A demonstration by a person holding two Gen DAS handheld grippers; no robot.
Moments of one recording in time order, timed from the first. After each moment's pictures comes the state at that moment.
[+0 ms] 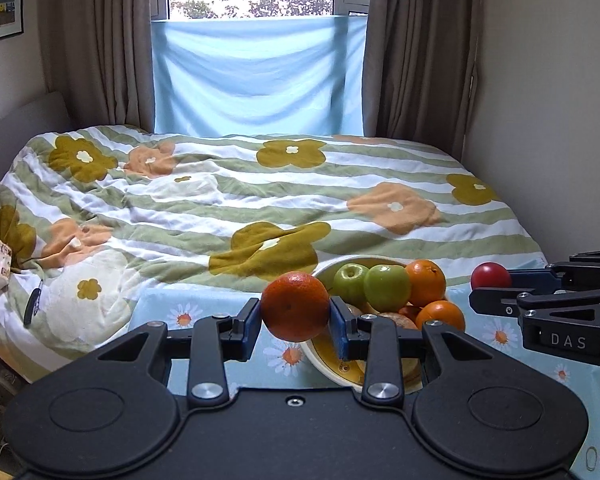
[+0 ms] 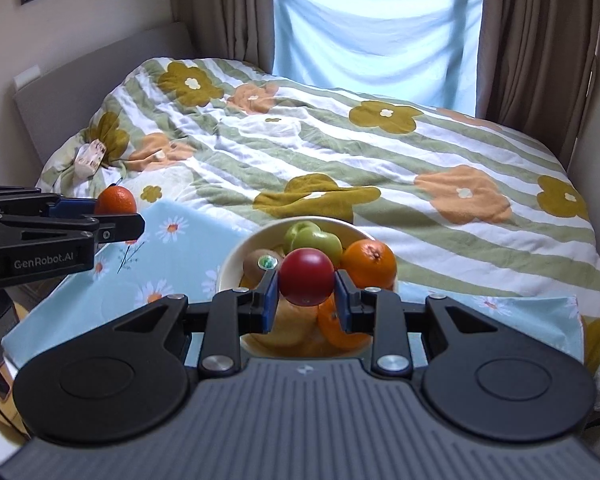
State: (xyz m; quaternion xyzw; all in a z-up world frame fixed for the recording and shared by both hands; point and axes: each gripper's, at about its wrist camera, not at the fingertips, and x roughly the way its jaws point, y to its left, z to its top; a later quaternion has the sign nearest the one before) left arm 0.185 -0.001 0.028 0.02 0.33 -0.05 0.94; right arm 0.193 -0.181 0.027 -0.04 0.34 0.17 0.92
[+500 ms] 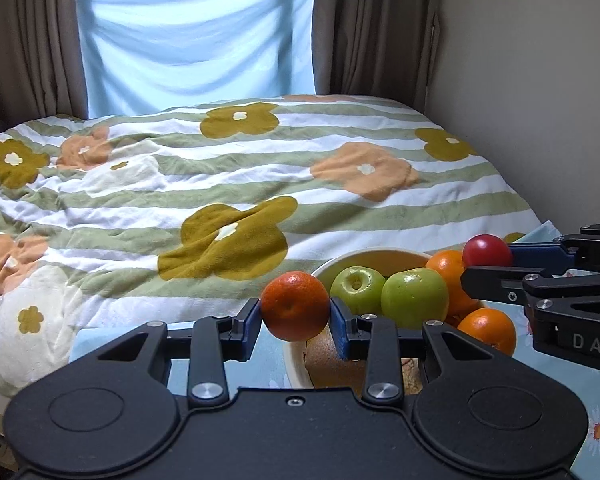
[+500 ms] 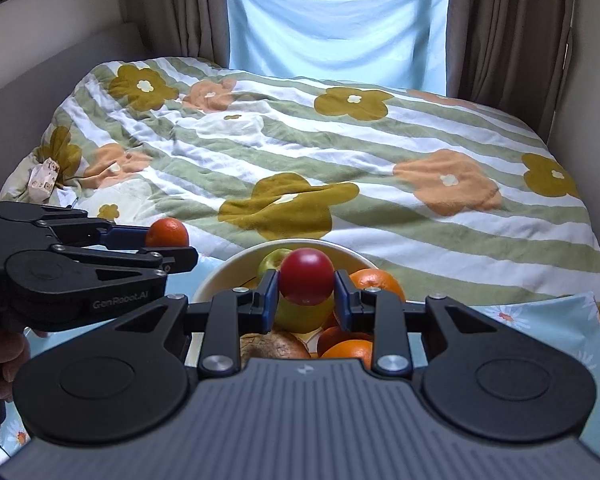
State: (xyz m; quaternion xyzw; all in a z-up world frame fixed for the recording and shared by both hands) left arm 0.296 -0.004 -0.030 0.06 0.39 -0.14 0.91; right arm 0.269 -0.156 -0.002 -0.02 0.36 0.11 0.93
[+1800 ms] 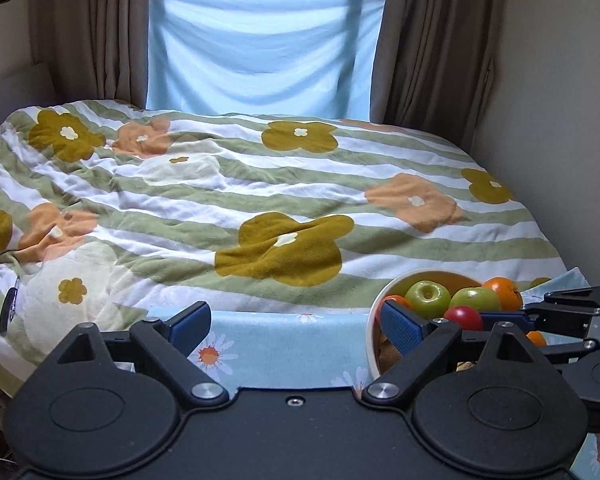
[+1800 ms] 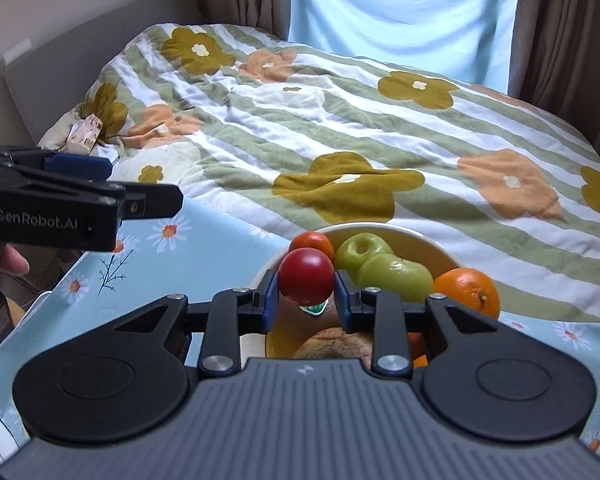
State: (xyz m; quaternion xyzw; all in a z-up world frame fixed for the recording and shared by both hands) left arm 0.272 0.066 -0.008 0.00 0.36 -0.07 0.93; right arm 0.278 -0.098 -0.035 -0.06 0.38 0.19 0.90
